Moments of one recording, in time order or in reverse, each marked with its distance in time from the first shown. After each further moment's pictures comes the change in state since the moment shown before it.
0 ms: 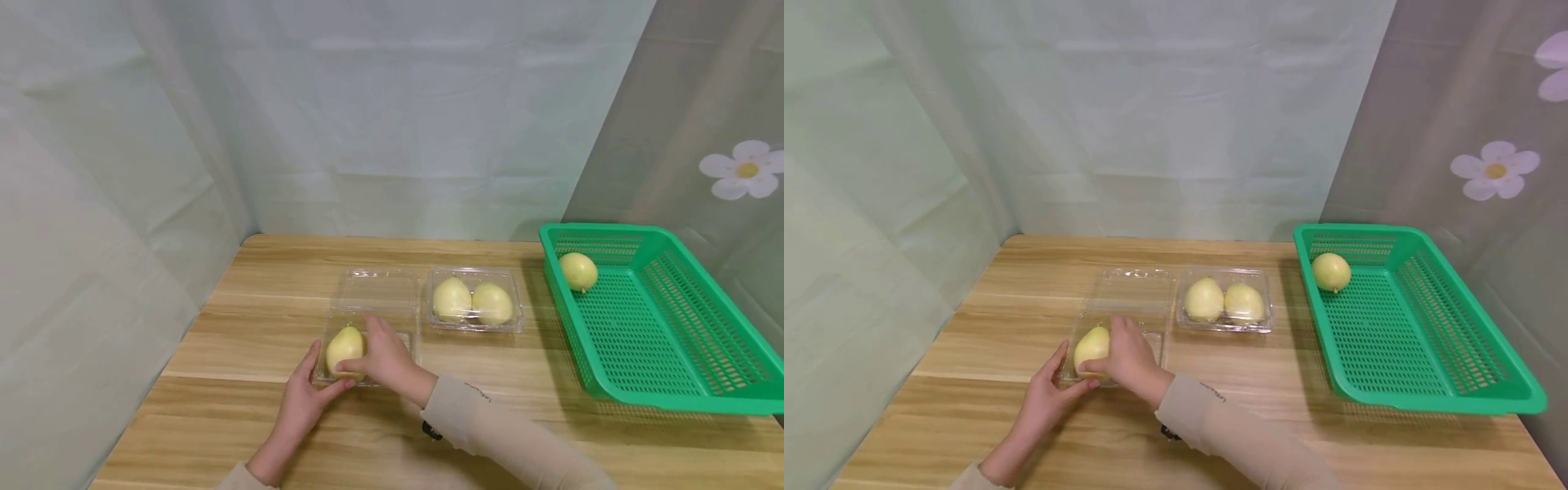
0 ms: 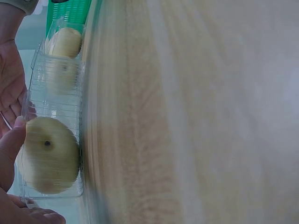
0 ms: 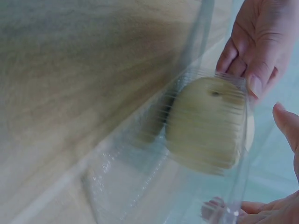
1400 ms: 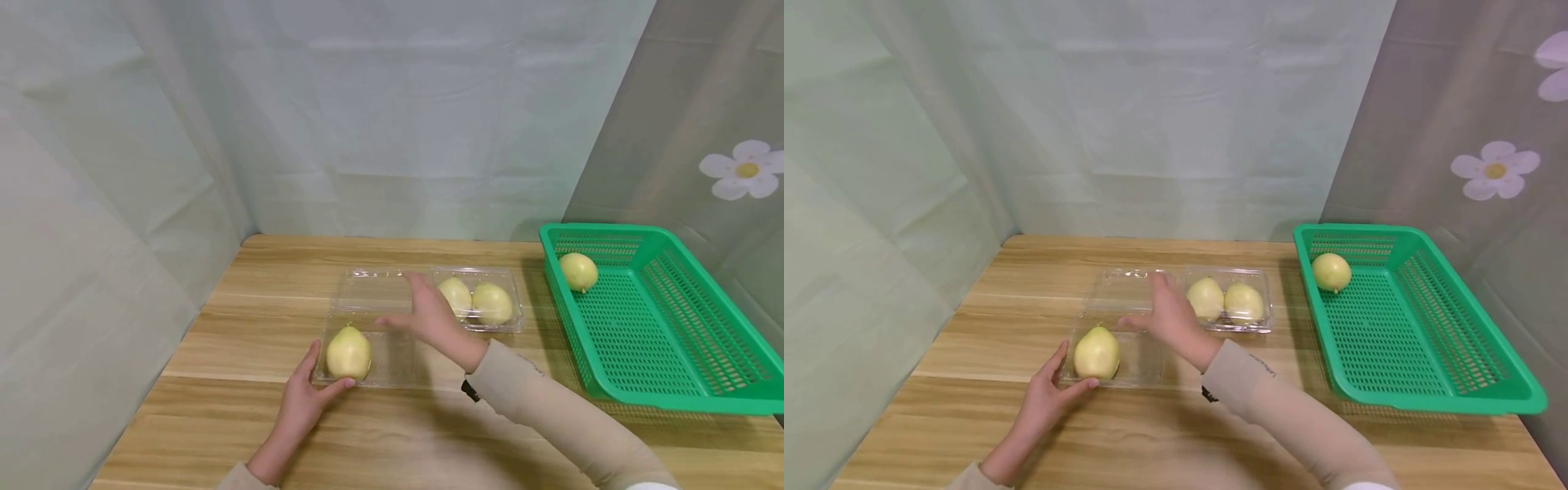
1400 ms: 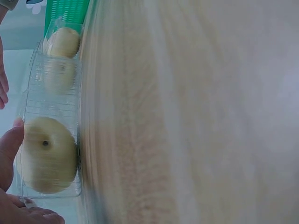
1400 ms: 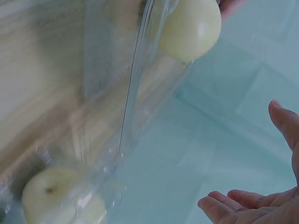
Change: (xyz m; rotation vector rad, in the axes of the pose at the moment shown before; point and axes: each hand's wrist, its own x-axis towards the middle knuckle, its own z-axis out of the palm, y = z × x) left_hand -0.001 0.001 0.000 0.013 0.000 0.025; right_hand 0.008 0.007 -0.087 -0.016 0.099 0.033
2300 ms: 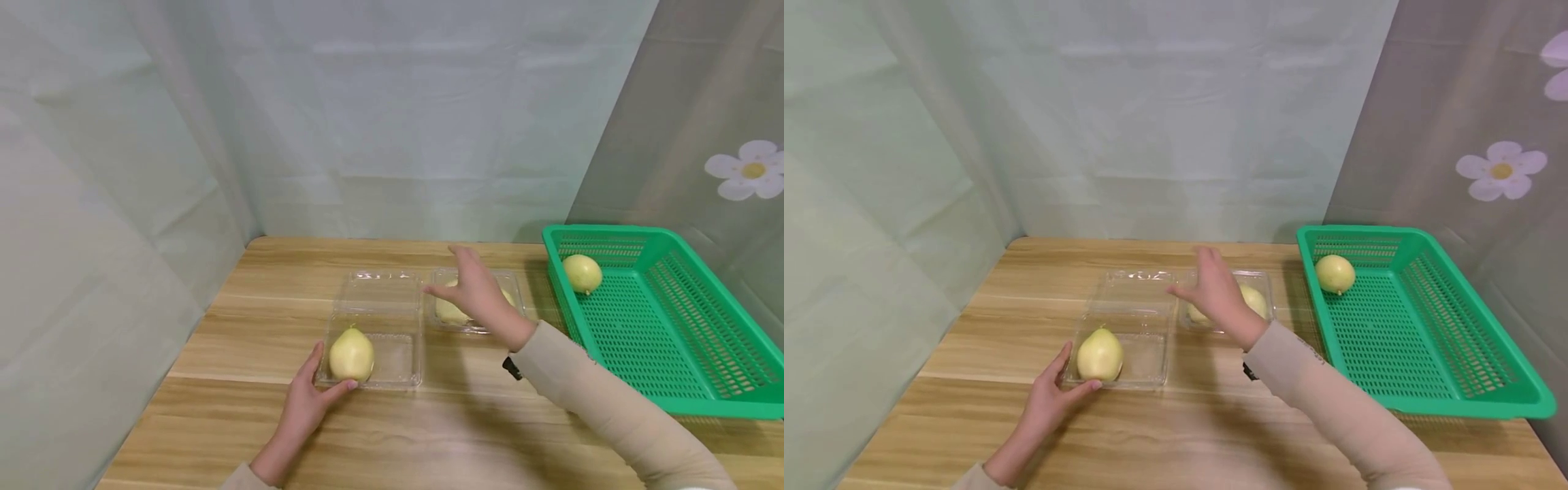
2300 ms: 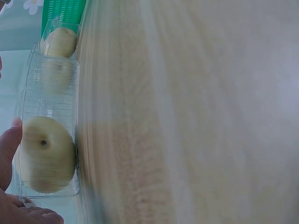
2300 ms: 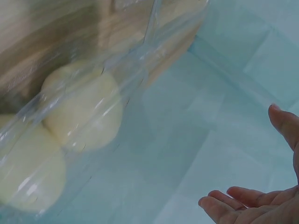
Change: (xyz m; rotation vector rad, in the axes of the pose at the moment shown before) left_hand 0.000 -0.001 0.001 -0.008 0.010 -0.020; right_hand 0.005 0.026 -0.063 -0.051 0.040 0.018
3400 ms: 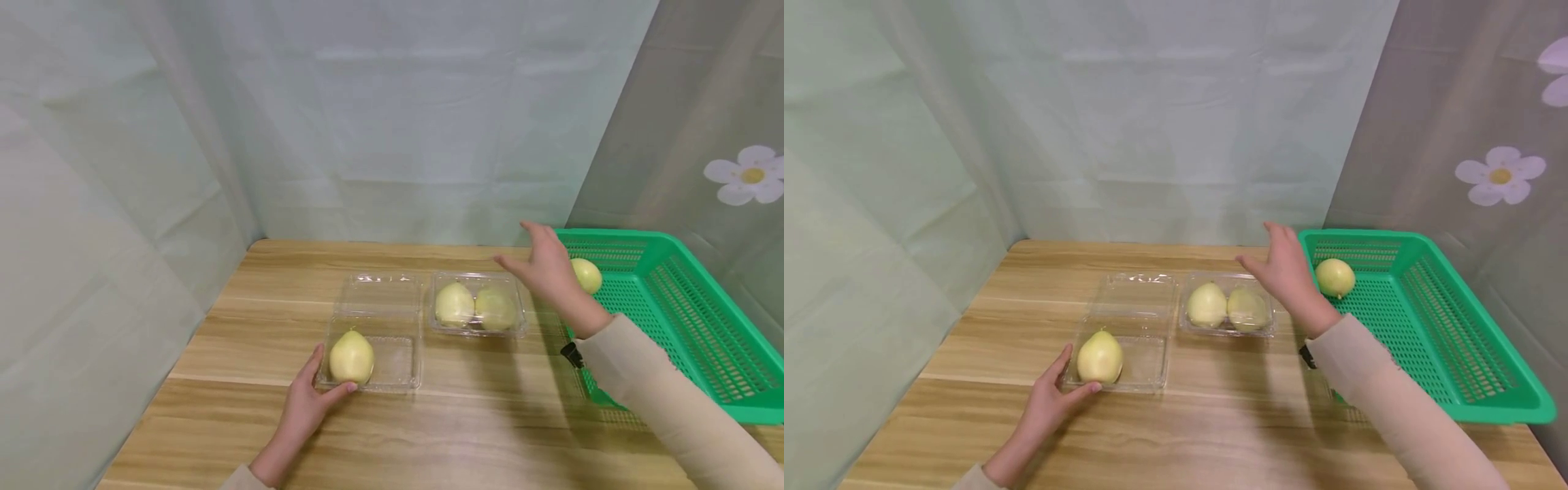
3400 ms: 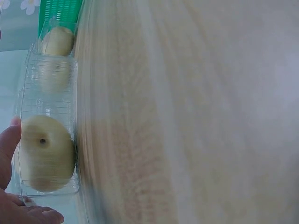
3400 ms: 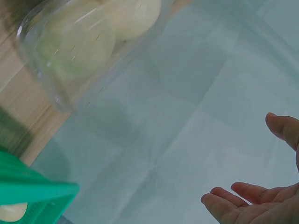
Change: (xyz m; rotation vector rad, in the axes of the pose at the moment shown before) left_hand 0.001 -0.002 0.000 0.013 -0.007 0.008; right_hand -0.009 0.040 -0.080 -0.110 0.148 0.073
